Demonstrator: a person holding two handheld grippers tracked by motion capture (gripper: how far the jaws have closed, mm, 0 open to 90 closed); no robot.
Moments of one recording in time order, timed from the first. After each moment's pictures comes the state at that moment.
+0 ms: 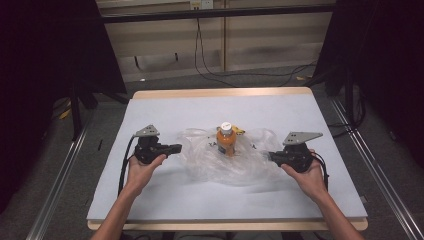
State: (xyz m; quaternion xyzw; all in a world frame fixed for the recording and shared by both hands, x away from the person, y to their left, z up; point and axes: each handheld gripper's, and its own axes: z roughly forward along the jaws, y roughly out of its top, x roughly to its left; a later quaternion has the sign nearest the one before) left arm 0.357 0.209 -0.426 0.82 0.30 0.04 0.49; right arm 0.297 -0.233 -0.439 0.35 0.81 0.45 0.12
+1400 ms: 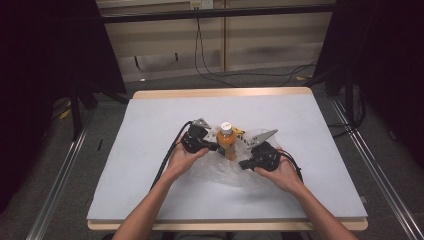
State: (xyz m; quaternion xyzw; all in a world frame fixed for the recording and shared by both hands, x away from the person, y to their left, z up) left arm 0.400 0.082 -0.452 0.90 0.25 0.01 0.36; right arm 0.324 -0.162 -0.464 0.29 0.89 0.36 0.04
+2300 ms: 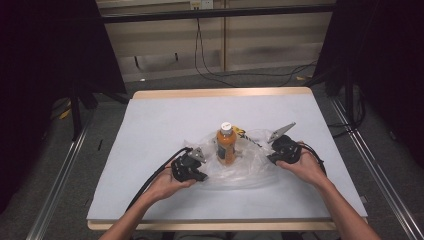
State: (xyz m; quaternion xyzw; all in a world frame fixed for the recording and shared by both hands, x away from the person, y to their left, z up) left arm 0.329 0.112 -0.461 0.95 0.14 -0.02 0.28; right arm 0.341 -0.228 -0.465 0.33 0.90 0.28 0.04
